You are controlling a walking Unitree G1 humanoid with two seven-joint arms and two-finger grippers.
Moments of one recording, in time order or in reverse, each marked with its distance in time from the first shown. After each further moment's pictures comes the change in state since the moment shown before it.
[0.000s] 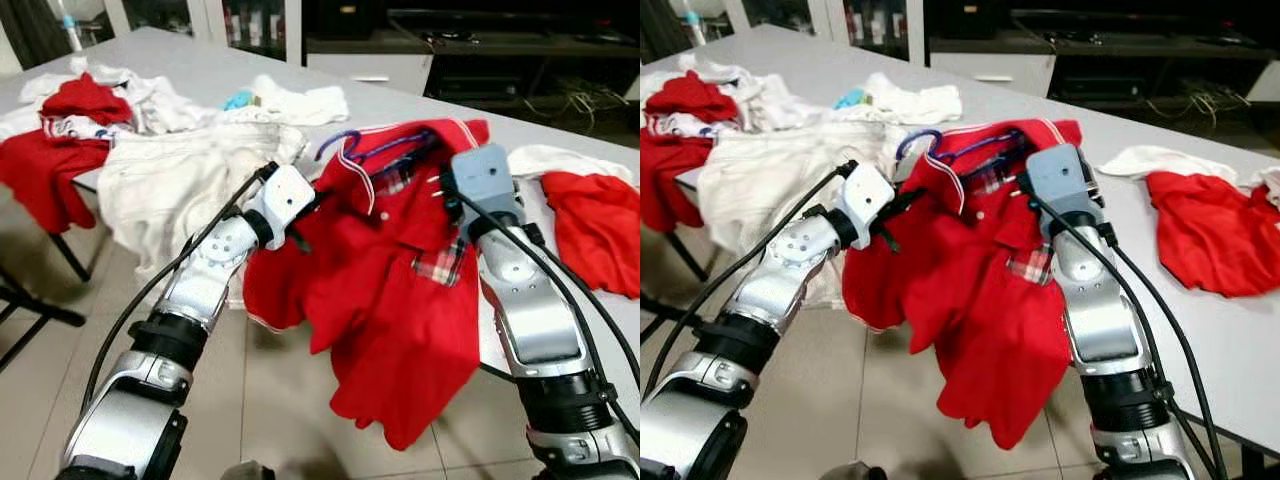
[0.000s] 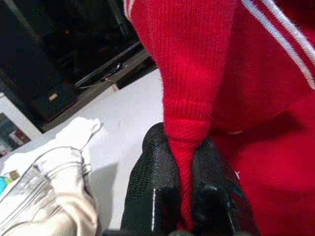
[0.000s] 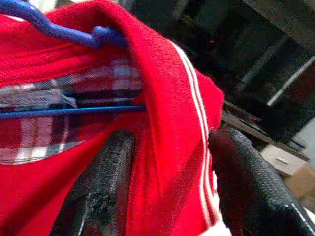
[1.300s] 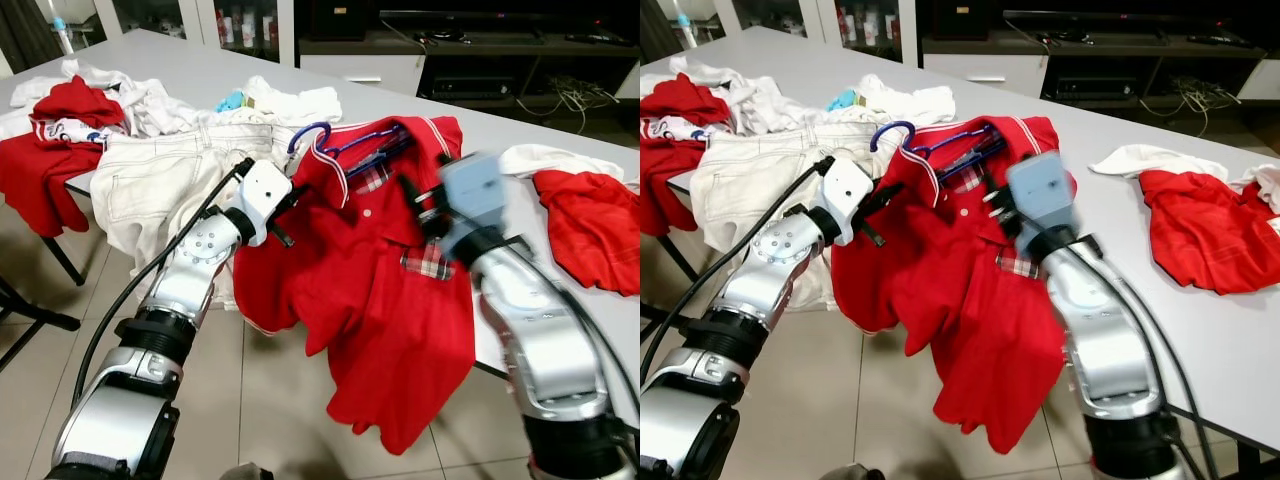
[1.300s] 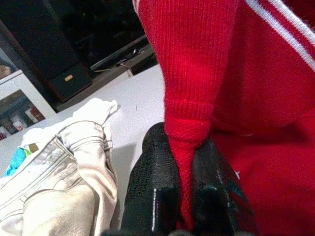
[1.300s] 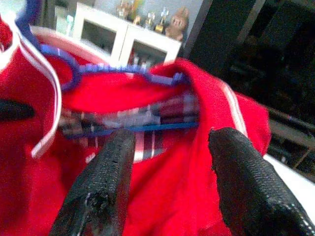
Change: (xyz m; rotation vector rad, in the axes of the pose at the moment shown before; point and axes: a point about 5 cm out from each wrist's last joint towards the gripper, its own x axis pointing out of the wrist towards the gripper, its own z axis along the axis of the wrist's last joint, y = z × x) left arm -0.010 0.018 -0.015 -0.051 0.055 0.090; right arm -0.032 0.023 0.020 0.171 -0.109 0.296
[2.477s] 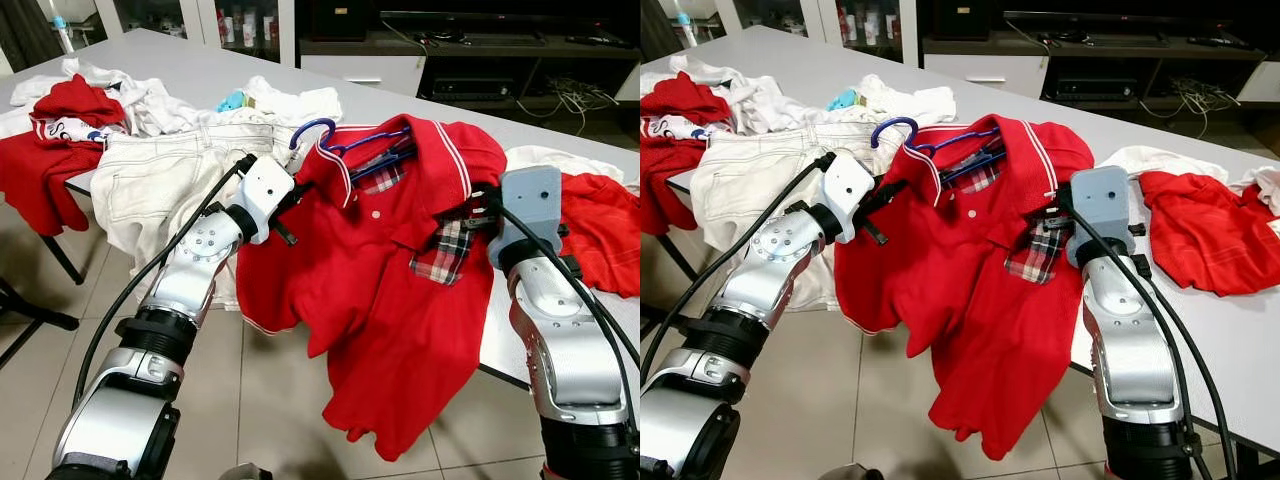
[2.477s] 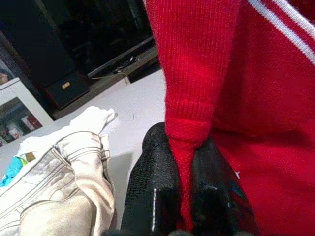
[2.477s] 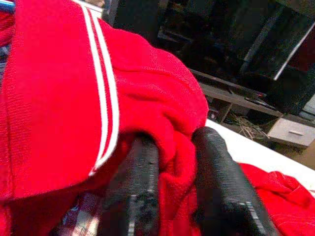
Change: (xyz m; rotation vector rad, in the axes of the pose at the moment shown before) left arm 0.001 0.000 0.007 0.001 -0.027 -0.016; right arm -0.017 -0.045 -0.023 0.009 0.105 -0.315
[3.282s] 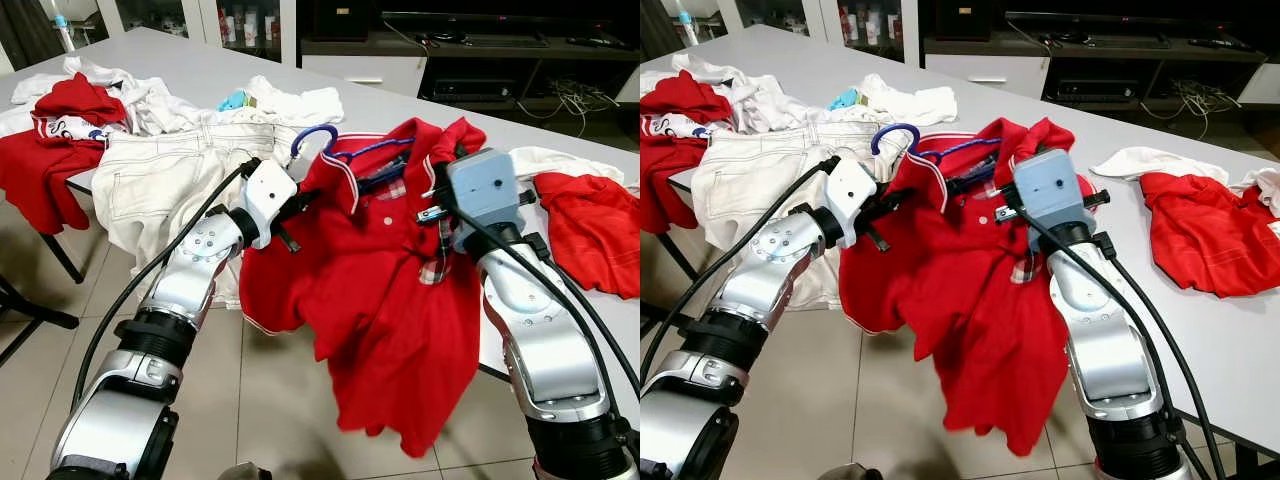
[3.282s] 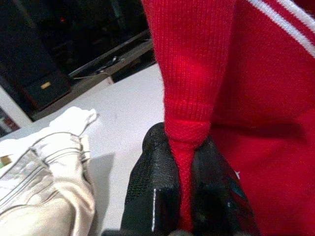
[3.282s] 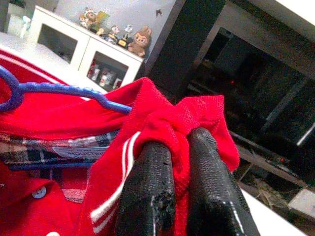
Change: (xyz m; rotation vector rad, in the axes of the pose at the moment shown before) left arm 0.000 -0.004 0.001 -0.027 0.005 -0.063; right arm -0.001 0.034 0.034 -0.082 -0.203 0.160
